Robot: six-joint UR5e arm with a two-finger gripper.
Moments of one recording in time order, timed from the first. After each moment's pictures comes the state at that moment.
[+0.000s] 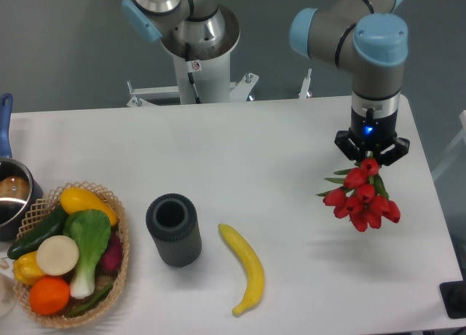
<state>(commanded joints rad) 2.77 -1.89 -1.68 -0.88 1.56 1.14</state>
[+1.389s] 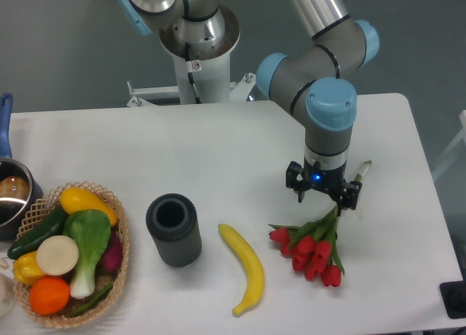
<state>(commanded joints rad) 2.66 -1.97 -1.70 -0.77 1.54 1.09</state>
